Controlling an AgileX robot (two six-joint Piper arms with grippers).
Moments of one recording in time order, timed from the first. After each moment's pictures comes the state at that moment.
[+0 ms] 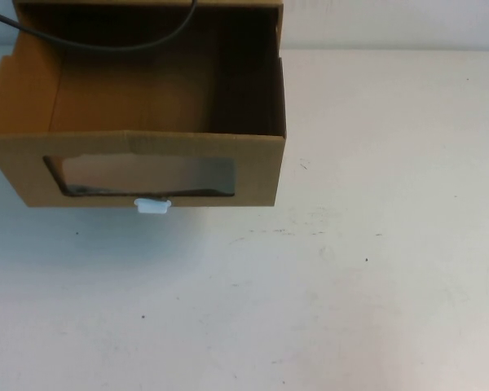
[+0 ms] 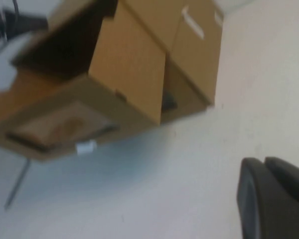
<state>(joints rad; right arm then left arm) 0.12 0.21 -0.31 0.77 0.50 -0.13 -0.14 2.00 -2.23 -0.45 1.06 0.46</state>
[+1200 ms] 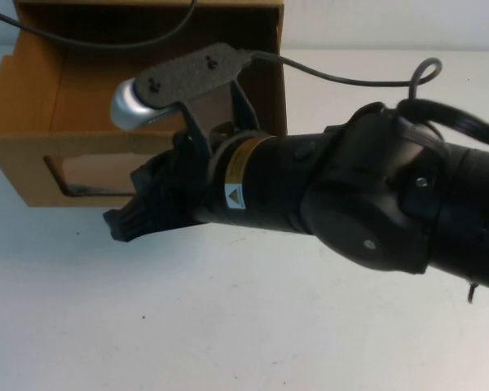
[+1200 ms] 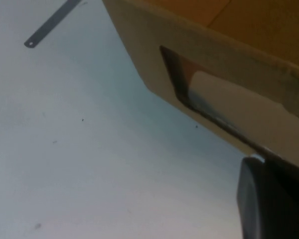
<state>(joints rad) 0.98 1.58 -1.37 -0.21 0.38 0.35 -0.14 2.00 -2.23 -0.45 1.06 0.43</state>
